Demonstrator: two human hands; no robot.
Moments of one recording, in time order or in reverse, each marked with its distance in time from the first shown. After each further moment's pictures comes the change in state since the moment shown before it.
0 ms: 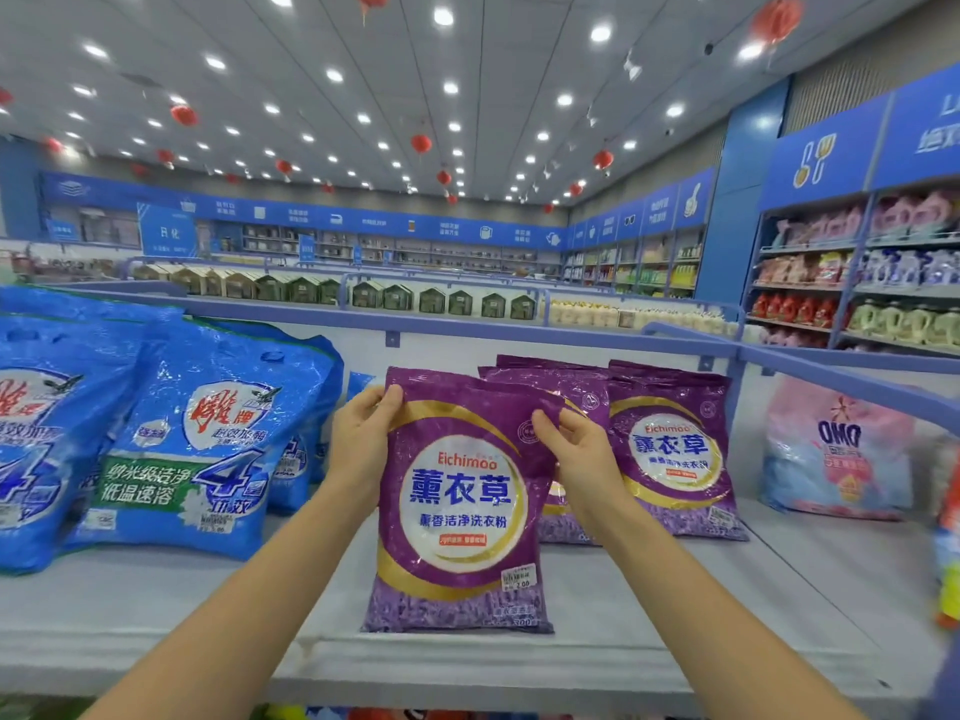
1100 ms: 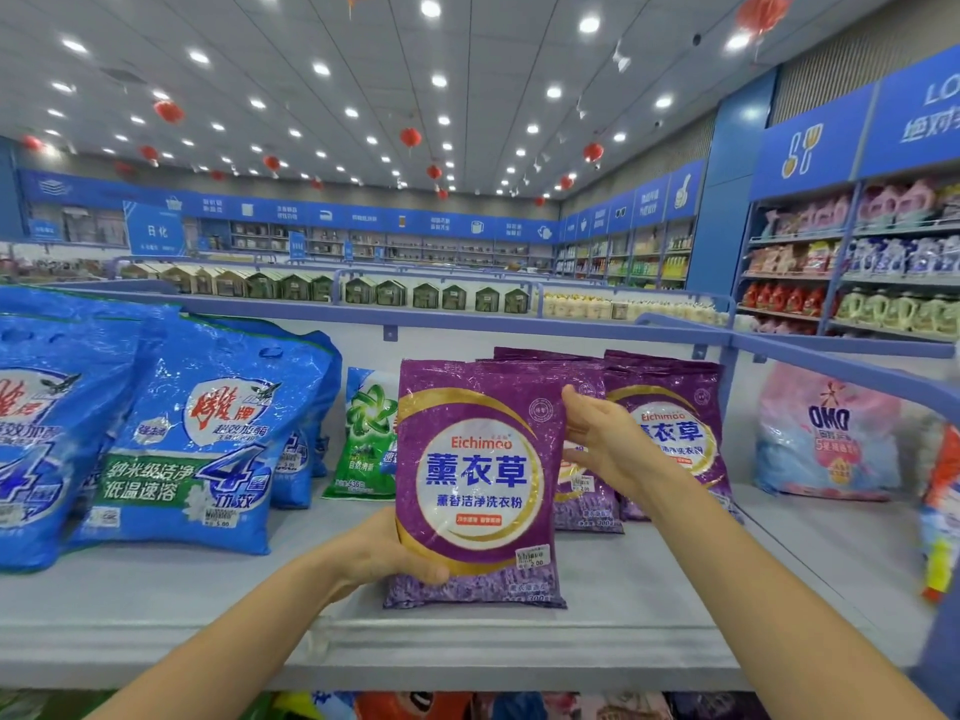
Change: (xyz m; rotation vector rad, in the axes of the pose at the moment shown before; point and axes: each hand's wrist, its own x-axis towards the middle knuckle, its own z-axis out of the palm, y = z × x) left_hand -0.034 -0.054 -0.042 0.374 -0.789 -0.388; right_hand 0.010 -0.016 -0.035 -0.027 -0.195 0.176
